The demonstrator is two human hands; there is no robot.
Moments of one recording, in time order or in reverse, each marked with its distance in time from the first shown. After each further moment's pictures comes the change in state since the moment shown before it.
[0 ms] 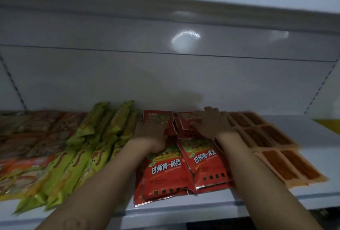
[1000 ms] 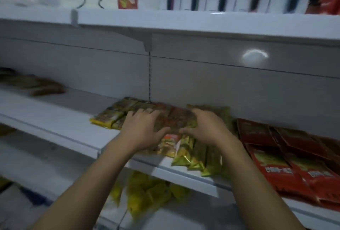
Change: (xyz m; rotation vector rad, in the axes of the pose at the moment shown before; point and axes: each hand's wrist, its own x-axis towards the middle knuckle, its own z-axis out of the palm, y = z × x) left_hand -0.241 -0.226 -0.061 0.068 0.380 -0.332; right_hand -0.097 -0.317 -0.046 0.265 0.035 -0.449
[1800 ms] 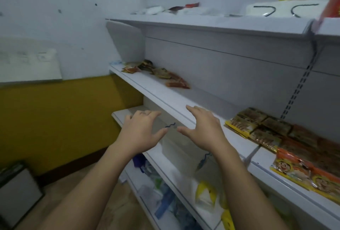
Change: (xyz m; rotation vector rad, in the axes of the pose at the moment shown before) left_hand -0.226 -0.325 -0.064 0.029 0.081 -0.556; right_hand 0.026 -0.381 0.143 0.218 -0.085 -0.508
